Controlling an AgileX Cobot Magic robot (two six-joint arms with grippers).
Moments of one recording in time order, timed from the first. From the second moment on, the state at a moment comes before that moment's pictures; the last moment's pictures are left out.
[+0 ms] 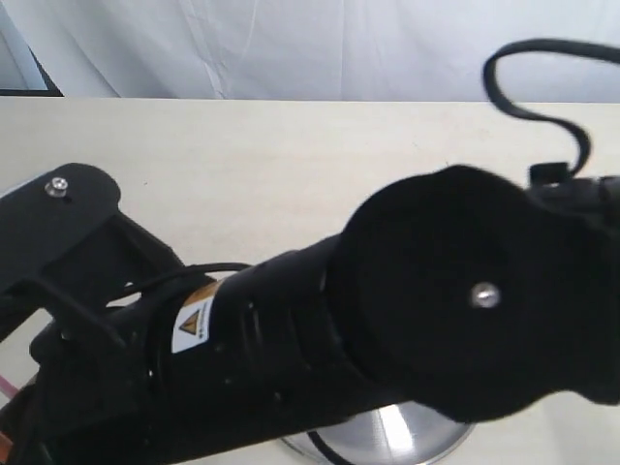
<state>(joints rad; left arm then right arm) -0.20 0.02 -0.07 1.42 -0.67 -2.10 1.15 1.48 -1.04 0.86 0.35 -0.67</state>
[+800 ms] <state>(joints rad) -0.20 0.02 -0.06 1.35 -0.72 -2.09 1.16 1.55 -1.07 0.97 0.26 -0.67</state>
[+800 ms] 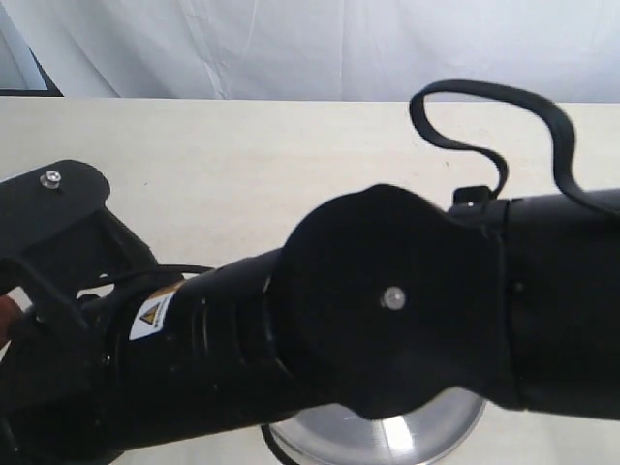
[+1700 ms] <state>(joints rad) -0.20 0.03 -0.03 1.28 -0.63 -2.05 1.16 1.64 -1.10 0.94 0.21 -0.68</state>
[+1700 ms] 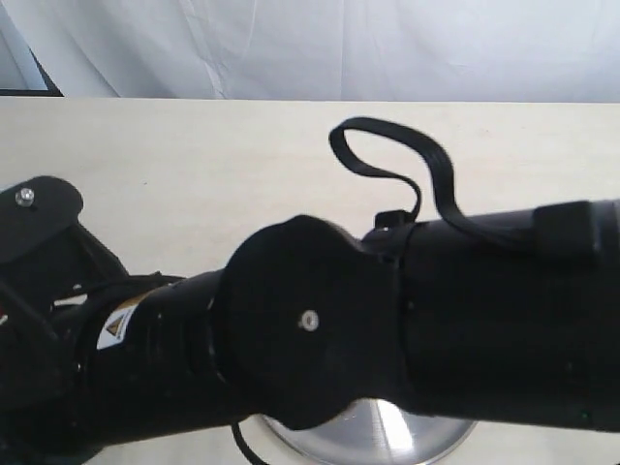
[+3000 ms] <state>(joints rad) -0.20 0.02 -0.06 1.12 -0.53 -2.02 1.16 1.53 -1.08 0.82 0.35 -0.67</state>
